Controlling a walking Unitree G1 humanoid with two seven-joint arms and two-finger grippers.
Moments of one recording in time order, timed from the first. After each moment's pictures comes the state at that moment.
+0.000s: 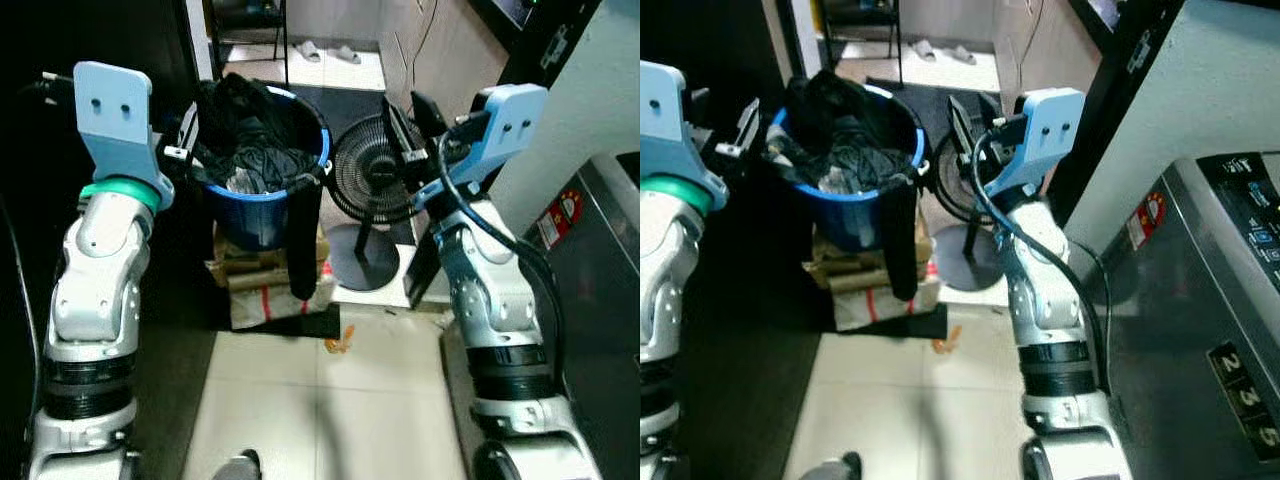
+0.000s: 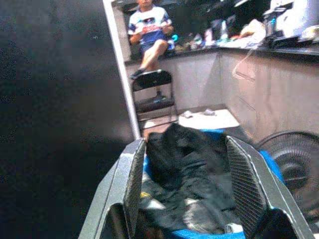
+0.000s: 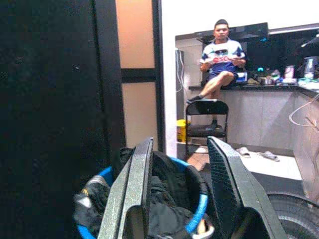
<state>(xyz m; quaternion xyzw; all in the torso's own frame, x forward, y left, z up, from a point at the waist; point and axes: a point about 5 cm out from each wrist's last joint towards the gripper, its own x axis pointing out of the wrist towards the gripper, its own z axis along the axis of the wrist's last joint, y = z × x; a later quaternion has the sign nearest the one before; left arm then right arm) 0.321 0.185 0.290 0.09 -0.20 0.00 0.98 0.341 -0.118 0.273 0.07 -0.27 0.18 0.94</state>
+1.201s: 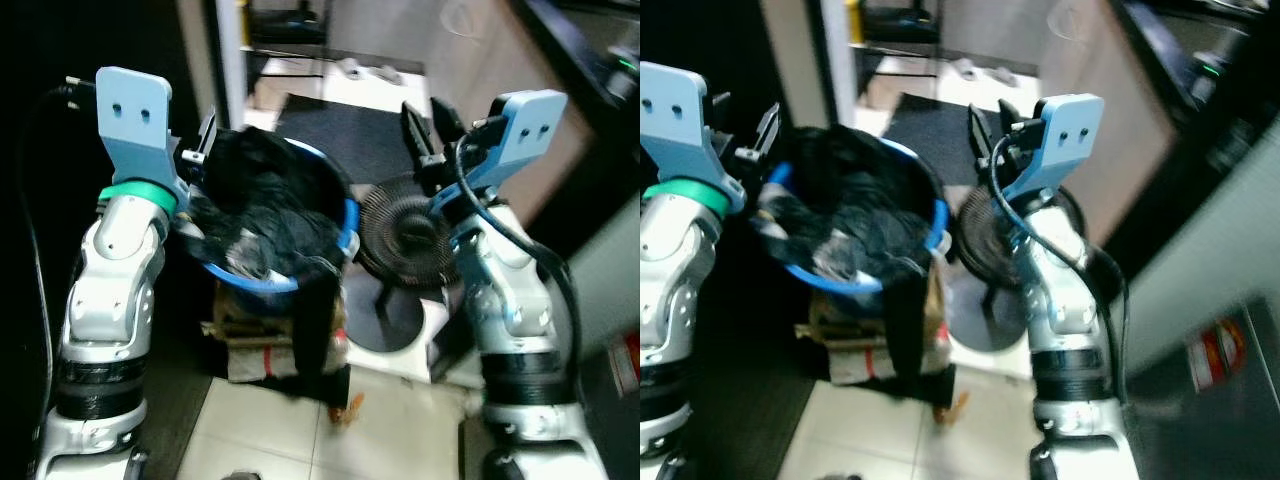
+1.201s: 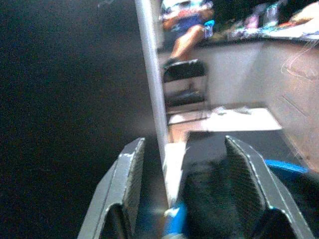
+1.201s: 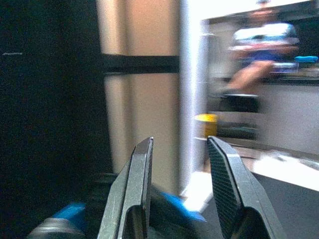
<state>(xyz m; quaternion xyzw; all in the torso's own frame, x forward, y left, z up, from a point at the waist) 0.321 0.188 0.290 0.09 -0.20 0.01 0.98 0.339 -0.107 0.273 0.07 -0.27 0.21 0.94</state>
